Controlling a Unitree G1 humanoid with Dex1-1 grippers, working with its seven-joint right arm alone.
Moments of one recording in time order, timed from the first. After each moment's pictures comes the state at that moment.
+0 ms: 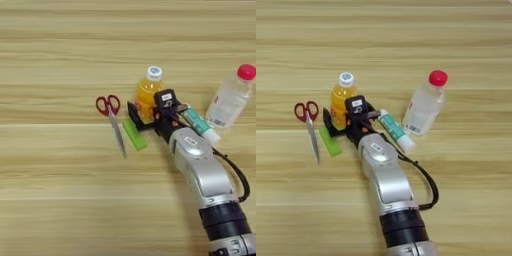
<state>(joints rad) -0.17 -0.06 0.08 0.06 0.02 0.27 0.18</state>
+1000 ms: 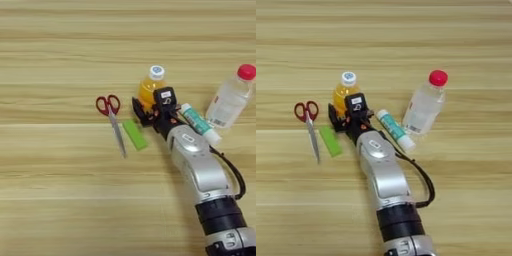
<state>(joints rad) -0.19 -0.05 0.07 0.09 0.02 0.25 0.17</state>
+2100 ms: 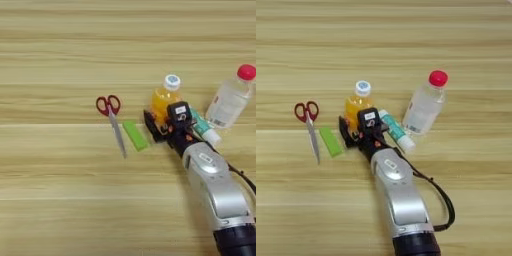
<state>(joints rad) 0.01 -0.11 0.07 -0.04 0.02 0.25 0.21</state>
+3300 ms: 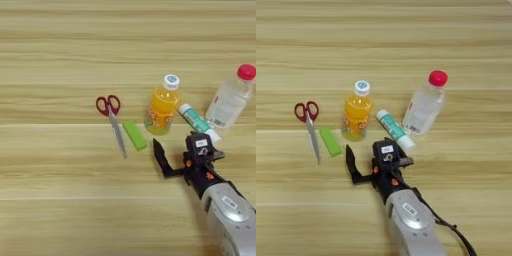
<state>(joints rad) 0.33 -0.11 0.06 -0.41 0.03 0.28 0.18</state>
